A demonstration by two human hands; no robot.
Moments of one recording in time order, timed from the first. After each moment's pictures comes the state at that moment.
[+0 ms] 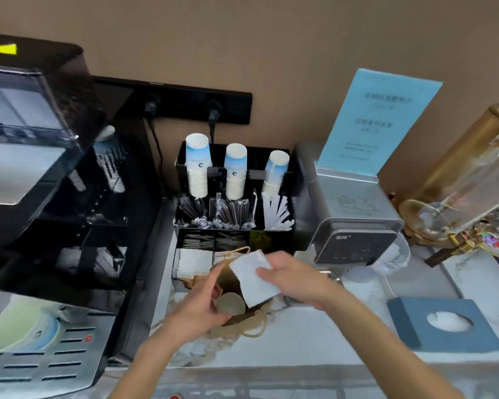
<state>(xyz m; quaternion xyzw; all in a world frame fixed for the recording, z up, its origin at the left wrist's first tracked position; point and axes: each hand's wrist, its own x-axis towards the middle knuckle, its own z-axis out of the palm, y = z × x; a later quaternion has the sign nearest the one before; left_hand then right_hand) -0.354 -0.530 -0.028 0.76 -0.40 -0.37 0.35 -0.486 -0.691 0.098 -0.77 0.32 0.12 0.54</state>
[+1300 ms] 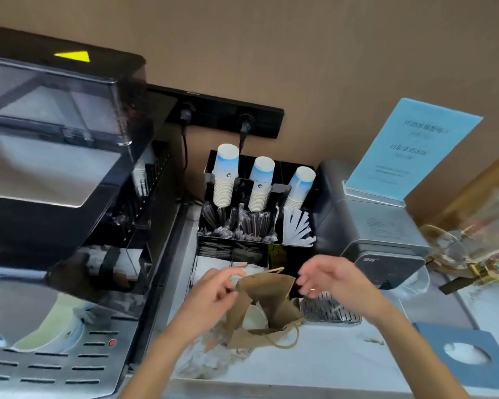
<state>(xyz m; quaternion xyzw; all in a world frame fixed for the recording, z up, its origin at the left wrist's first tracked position) -0.324 -0.525 -0.008 0.75 -0.39 -0.29 0.46 -0.507 -0.736 0.088 -0.79 0.28 -0.03 0.54</state>
